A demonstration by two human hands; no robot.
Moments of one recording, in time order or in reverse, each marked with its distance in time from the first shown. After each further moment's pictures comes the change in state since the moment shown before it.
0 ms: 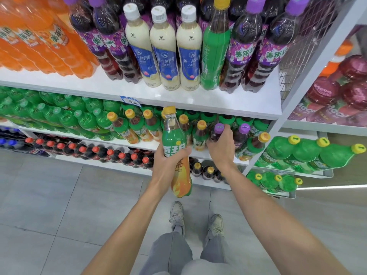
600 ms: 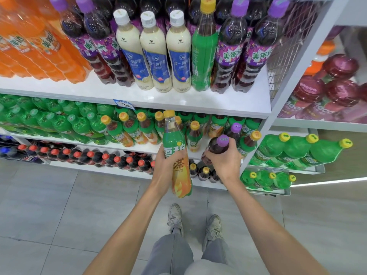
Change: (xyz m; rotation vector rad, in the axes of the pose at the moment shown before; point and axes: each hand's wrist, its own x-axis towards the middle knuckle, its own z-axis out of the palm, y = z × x) left_hand 0.002 -0.013 0.008 -0.041 -0.069 -0.014; right_hand -0.050 0.012 -0.043 0.231 0.030 0.047
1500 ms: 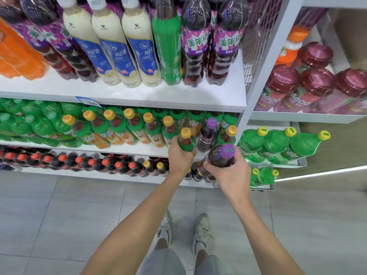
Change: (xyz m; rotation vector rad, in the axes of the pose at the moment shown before) left_hand 0.074 -0.083 0.107 0.526 0.122 0.127; right_hand -0.014 0.037 -0.076 0.050 0.060 -0.019
